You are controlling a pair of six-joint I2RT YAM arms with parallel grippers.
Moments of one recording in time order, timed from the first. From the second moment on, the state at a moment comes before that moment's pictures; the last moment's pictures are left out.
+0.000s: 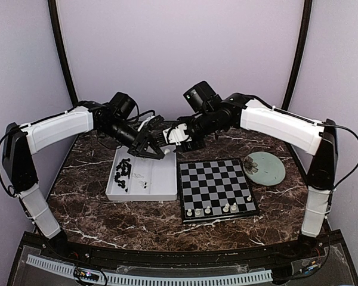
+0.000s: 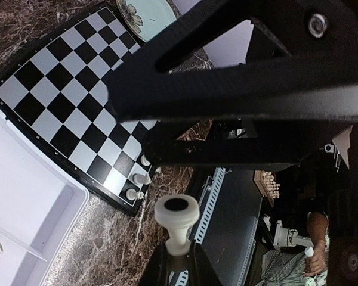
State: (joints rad) left arm -0.56 1.72 1.51 -0.82 0.92 -0.18; right arm 0.88 1.91 1.87 -0.76 -0.20 -1.19
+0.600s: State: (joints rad) left arm -0.57 1.77 1.52 -0.86 0.96 -0.18; right arm 0.98 1.91 1.87 -0.84 -0.12 -1.30
